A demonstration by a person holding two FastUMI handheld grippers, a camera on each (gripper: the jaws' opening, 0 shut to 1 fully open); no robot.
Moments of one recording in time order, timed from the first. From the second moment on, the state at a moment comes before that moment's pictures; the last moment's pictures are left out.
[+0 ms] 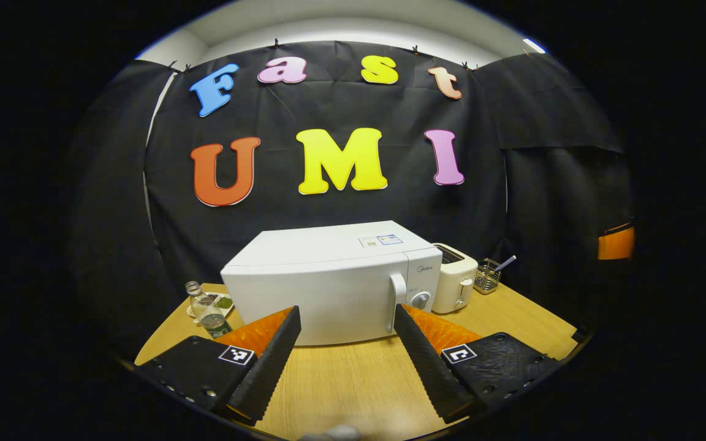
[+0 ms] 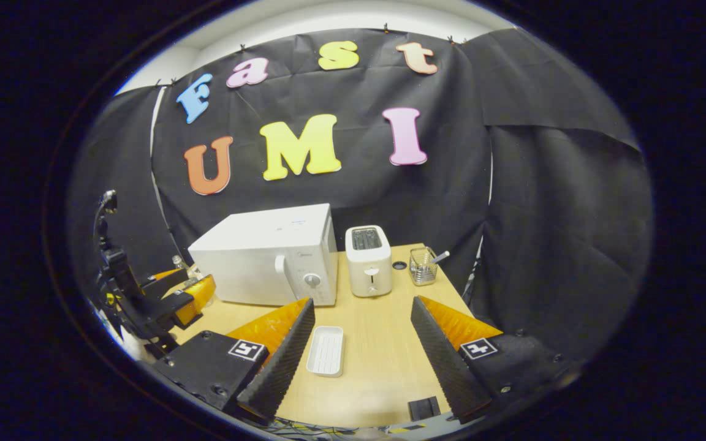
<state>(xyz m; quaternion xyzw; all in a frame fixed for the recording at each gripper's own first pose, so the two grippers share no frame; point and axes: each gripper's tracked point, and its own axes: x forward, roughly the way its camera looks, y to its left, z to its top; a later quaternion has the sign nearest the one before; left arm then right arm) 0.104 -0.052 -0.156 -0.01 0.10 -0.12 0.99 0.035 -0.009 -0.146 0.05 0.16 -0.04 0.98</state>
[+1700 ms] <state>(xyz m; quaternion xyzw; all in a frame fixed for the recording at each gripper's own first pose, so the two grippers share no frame) -0.020 0.078 0.018 -0.03 -0.01 -0.05 1.00 -0.012 0.092 -0.002 0.03 0.00 0.01 1.00</state>
